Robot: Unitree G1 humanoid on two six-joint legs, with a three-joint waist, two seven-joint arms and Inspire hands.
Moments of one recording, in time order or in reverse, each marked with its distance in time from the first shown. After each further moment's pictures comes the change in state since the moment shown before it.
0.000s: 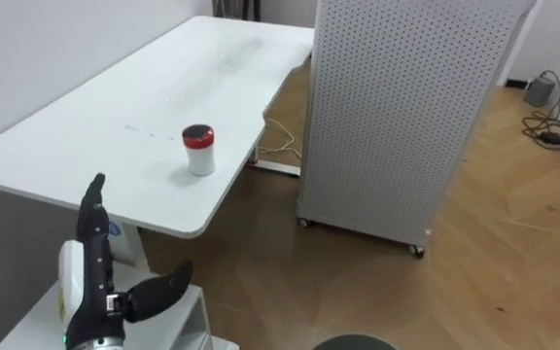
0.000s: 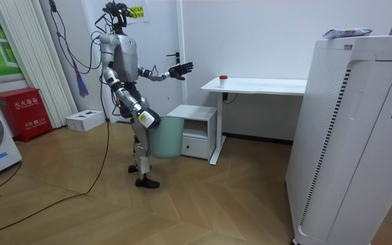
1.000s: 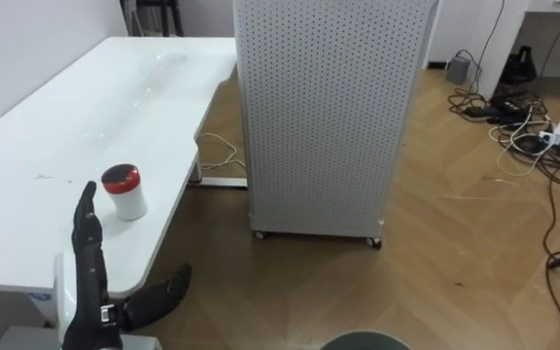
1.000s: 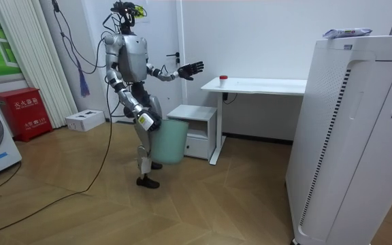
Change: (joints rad) left arm 0.033 0.001 -0.013 0.002 -0.037 -0.047 0.028; right arm -0.011 -0.041 -0.001 -0.020 -0.013 0.000 0.001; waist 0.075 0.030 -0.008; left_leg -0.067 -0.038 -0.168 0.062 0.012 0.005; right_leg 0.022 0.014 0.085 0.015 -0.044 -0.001
